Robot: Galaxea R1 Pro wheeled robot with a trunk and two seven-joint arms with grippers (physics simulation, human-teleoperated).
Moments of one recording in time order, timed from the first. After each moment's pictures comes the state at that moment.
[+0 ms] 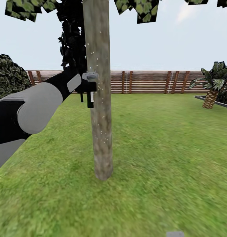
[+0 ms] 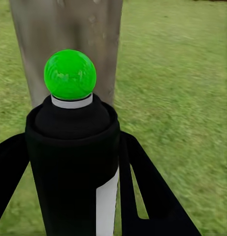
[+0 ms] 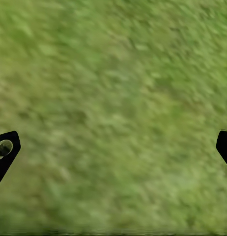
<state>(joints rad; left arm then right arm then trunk) -1.88 -0.12 0.06 -0.04 0.03 0.59 -0.07 -0.44 -0.02 0.10 0.05 0.05 -0.28 -0.27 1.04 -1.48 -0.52</state>
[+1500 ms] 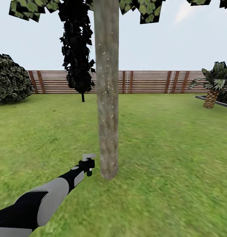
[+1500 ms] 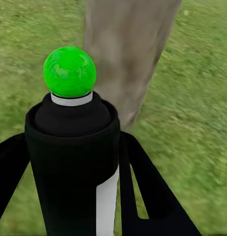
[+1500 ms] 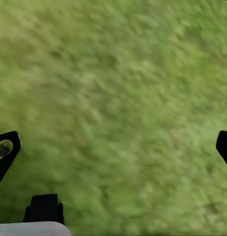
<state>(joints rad) -0.99 -0.09 0.06 -0.04 0.03 -0.14 -0.06 -0.32 -0.02 0.09 0.05 0.05 -0.27 -0.27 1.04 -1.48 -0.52</state>
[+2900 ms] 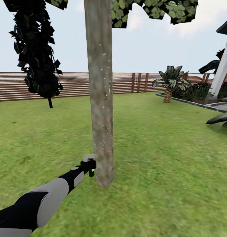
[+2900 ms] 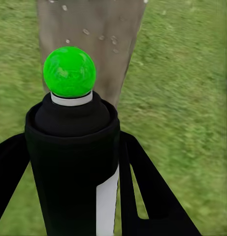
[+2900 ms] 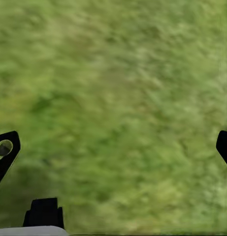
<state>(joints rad) -0.99 -0.09 0.06 -0.04 0.03 -0.13 -0.14 -0.31 -0.02 0.09 0.05 0.05 -0.27 -0.27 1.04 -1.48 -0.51</state>
